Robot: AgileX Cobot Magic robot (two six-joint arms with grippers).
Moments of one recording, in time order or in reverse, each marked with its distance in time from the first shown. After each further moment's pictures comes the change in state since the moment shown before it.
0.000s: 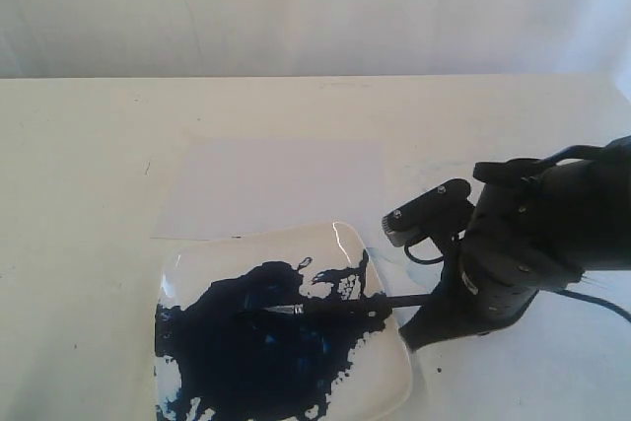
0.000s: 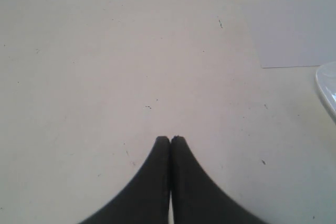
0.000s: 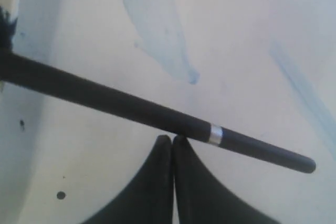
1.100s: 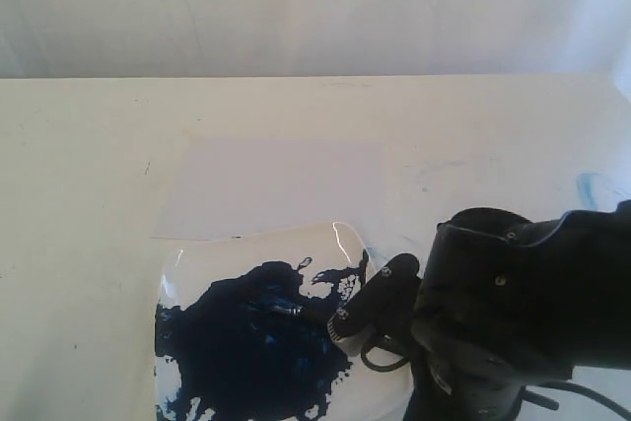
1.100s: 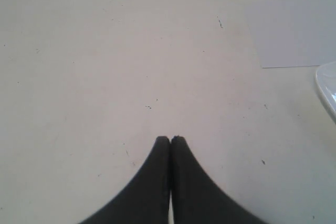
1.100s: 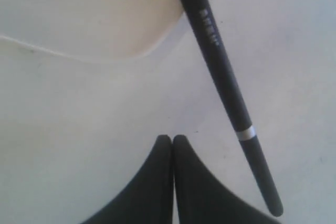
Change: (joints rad) left arm 0.000 0.000 0.000 0.000 0.000 0.000; right arm 0.329 -0.104 0.005 0.232 0.313 -0.152
